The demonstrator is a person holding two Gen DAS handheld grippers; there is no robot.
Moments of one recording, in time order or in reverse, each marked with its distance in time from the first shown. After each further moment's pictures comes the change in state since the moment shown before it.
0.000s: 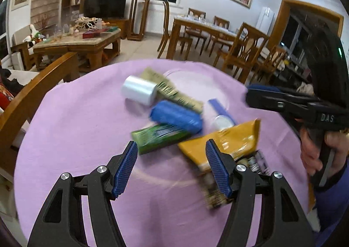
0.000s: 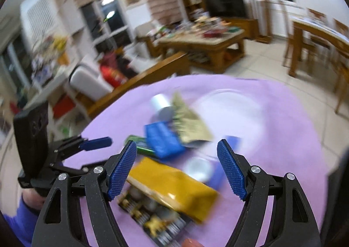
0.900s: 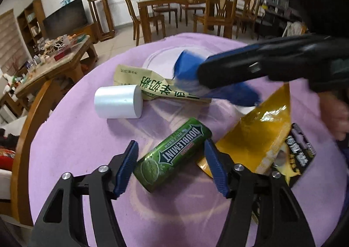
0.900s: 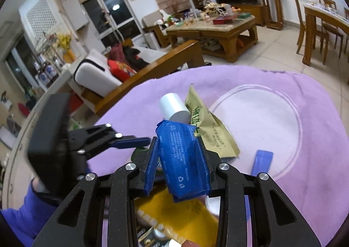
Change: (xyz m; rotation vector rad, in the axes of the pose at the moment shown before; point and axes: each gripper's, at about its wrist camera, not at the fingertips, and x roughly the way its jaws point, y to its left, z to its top) left arm 0.061 -0.023 0.013 0.366 0.147 0.022; right arm 0.044 -0.001 0.017 0.066 0.044 0.085
